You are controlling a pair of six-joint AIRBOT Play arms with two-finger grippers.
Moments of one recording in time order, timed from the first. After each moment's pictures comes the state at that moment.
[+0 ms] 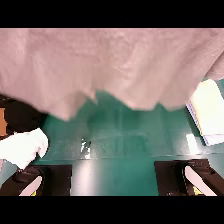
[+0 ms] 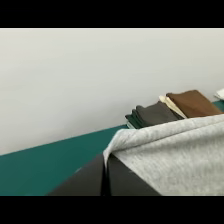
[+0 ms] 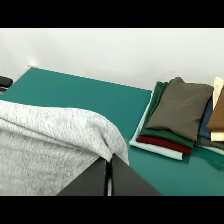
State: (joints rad) left arm -0.16 -0.82 1.87 1.39 -1.07 -1.44; right arm -0.18 -0.89 1.88 -1.04 1.31 1.41
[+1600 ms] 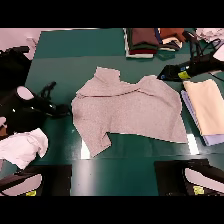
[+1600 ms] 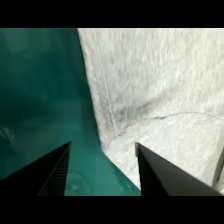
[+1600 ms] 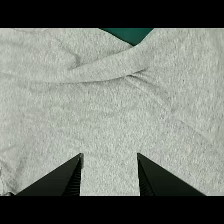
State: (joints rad) left arm -0.03 -1.23 0.81 1.05 -1.06 -1.40; right arm 0.00 -1.19 1.31 -1.12 1.23 1.48
